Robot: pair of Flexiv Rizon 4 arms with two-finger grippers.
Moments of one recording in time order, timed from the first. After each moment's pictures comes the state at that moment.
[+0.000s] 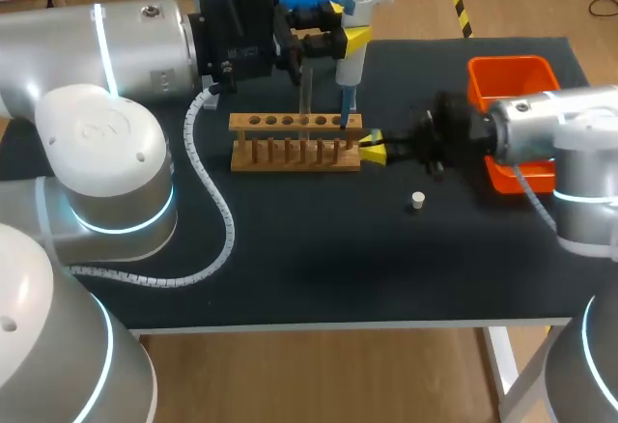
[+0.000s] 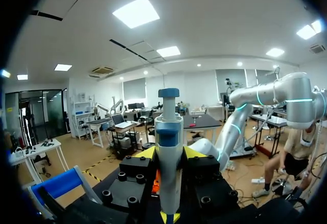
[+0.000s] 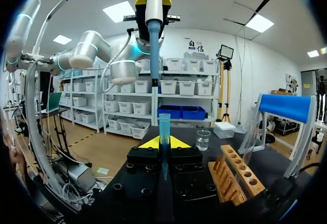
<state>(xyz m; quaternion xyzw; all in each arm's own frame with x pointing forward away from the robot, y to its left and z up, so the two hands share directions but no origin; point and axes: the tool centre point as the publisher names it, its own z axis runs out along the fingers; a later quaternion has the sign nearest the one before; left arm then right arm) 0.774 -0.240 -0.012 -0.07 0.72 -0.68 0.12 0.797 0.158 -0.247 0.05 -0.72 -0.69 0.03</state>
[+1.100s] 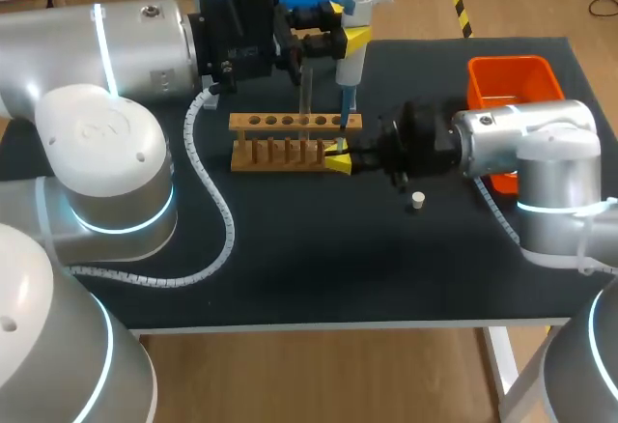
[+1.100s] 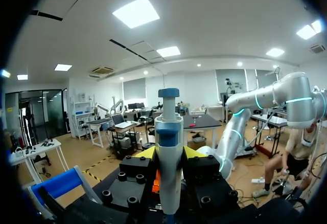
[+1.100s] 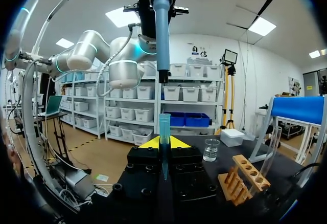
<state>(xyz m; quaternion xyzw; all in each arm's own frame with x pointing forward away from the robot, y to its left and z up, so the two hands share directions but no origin) 0.774 -0.240 -0.012 -0.07 0.72 -0.68 0.12 0.780 0.205 -0.246 0.06 -0.70 -0.71 0.04</state>
